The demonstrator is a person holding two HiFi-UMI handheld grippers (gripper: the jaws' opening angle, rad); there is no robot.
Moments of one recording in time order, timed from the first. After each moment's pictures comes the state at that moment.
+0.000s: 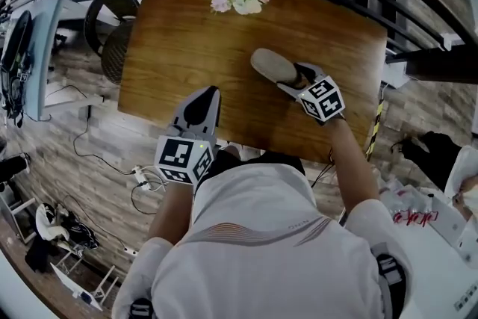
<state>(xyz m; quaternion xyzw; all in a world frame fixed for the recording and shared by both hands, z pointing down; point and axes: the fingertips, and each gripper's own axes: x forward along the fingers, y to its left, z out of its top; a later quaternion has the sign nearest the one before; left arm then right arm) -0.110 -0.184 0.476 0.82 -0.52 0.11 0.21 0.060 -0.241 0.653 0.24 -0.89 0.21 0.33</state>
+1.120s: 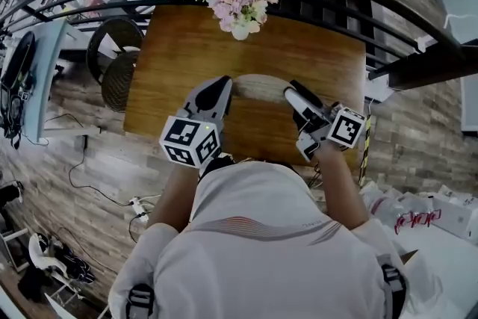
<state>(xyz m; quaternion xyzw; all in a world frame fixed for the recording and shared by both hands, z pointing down) -0.102 -0.204 0.416 0.87 -0.45 0.01 0.19 0.039 -0.200 0.428 0.27 -0.85 0.44 -0.13</state>
